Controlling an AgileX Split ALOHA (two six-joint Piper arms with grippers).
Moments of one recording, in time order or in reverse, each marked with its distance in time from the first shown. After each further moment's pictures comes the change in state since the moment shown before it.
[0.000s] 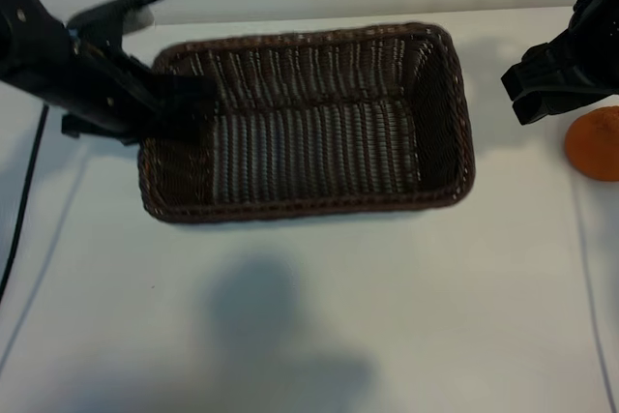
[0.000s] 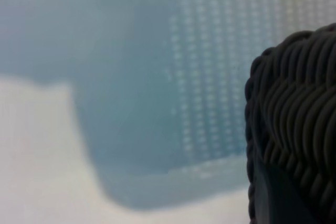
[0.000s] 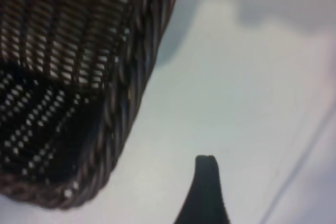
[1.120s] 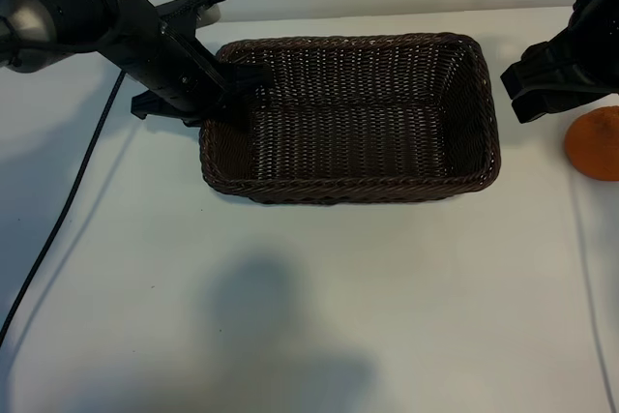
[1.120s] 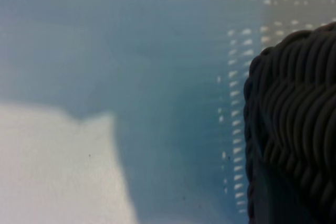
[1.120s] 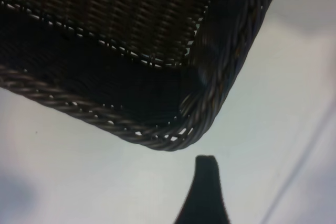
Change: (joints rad) left arm -0.077 0.302 -0.265 0.017 0.023 -0.059; right arm 0.000 0.000 0.000 0.003 -0.006 0.000
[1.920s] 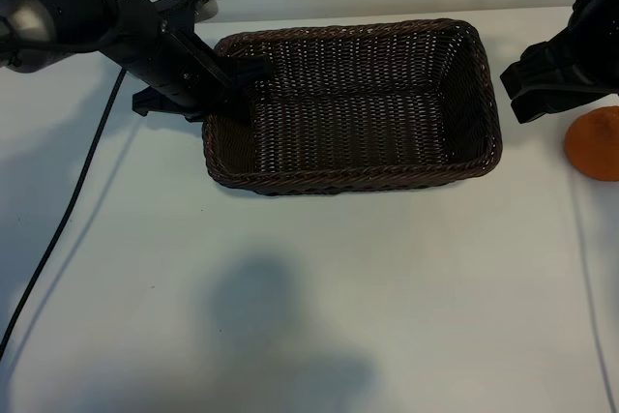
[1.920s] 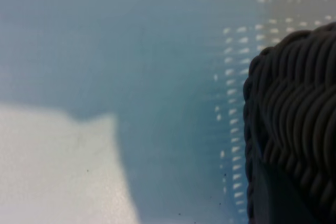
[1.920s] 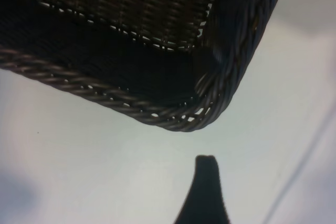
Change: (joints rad) left arm 0.000 0.000 0.000 -0.008 -0.036 -0.026; right arm 0.000 0.000 0.000 0.004 0.000 0.000
